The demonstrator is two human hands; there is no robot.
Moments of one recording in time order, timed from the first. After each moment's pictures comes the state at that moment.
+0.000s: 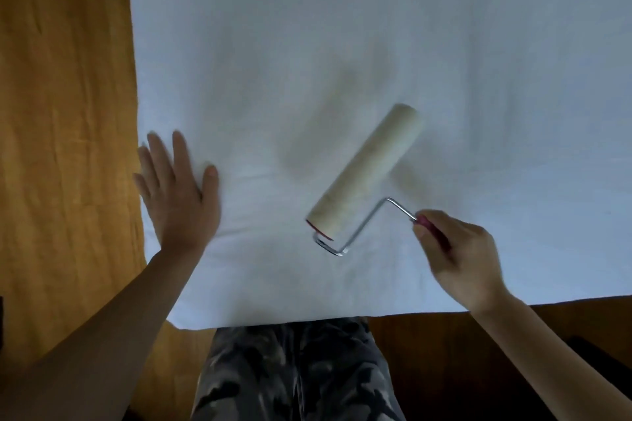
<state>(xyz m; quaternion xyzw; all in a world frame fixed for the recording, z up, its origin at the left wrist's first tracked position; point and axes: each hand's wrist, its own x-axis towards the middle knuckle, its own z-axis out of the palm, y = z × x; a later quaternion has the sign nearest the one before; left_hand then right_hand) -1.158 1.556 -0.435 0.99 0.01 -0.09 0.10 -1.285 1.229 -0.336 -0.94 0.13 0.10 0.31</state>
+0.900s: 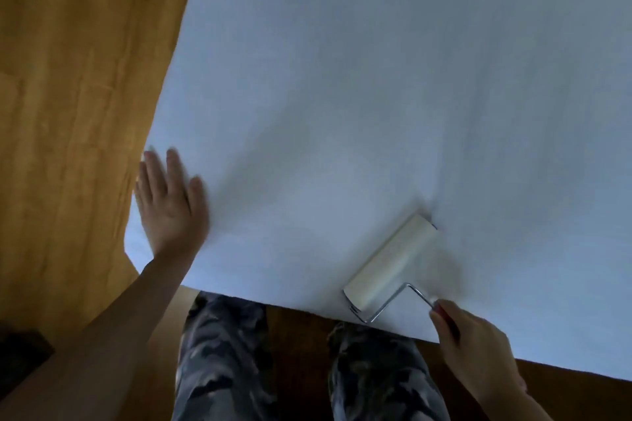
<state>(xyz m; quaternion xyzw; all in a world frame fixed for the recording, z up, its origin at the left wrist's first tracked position) -1.240 1.551 -0.427 0.98 0.14 -0.03 0.12 -1.377 1.146 -0.330 -0.94 0.08 0.30 0.14</state>
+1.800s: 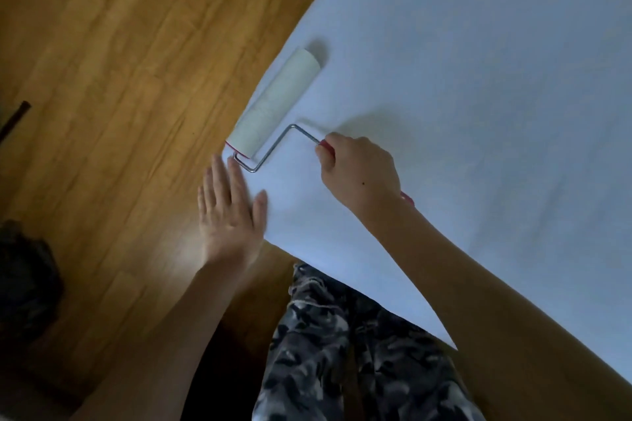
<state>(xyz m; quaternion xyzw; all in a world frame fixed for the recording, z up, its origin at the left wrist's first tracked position) -1.348 1.575 -0.419 0.95 0.23 -0.13 0.14 -1.201 1.424 -0.358 -0.94 -0.17 0.24 0.15</state>
